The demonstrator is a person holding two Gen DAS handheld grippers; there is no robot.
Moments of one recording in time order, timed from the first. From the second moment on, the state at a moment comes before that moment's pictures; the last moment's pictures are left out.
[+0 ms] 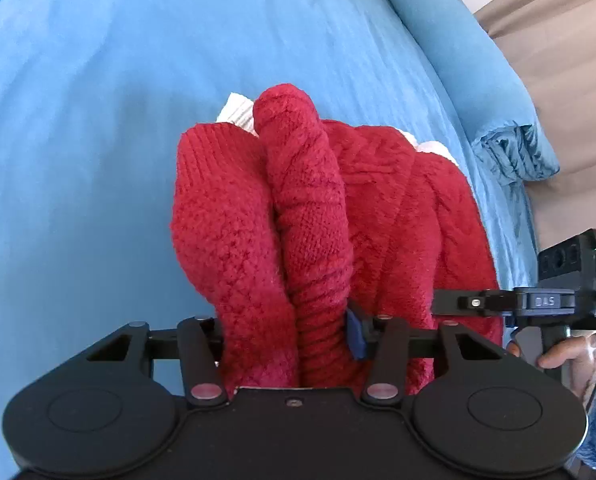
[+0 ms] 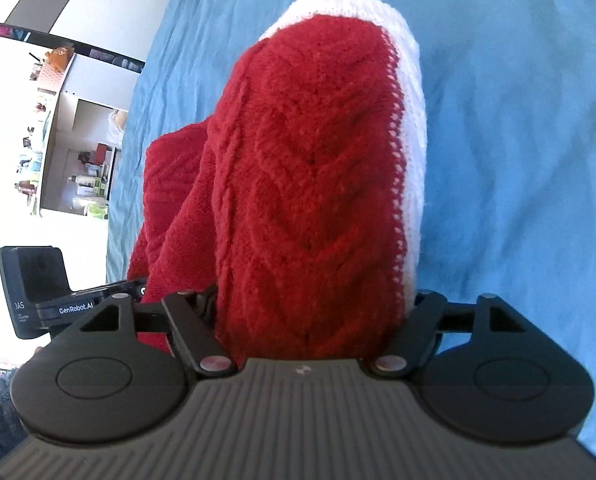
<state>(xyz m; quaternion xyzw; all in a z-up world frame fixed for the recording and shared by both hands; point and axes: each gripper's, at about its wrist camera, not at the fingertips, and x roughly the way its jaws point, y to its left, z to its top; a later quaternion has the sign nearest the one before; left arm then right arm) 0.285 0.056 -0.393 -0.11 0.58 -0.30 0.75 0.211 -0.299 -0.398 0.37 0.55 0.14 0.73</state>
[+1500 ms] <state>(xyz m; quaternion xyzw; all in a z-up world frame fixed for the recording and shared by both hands) 0.254 -0.036 -0.372 0.09 0.54 -0.33 0.77 0.126 -0.224 -0.351 0.00 0.55 0.10 0.83</state>
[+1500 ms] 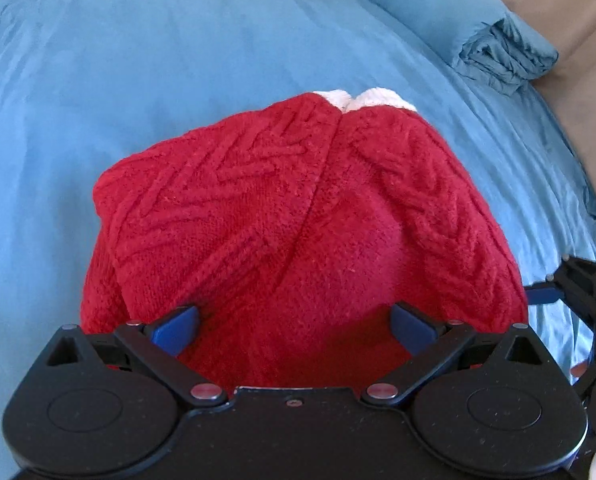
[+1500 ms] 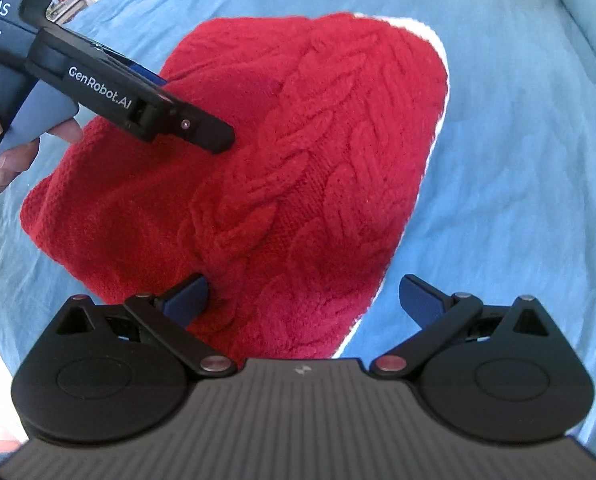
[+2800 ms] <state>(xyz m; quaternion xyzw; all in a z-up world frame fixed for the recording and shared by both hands) -0.014 0.026 -0.015 0.10 0.46 -0.07 0.88 -0.059 -0.219 0.032 0.07 0.54 -0.11 0.83</state>
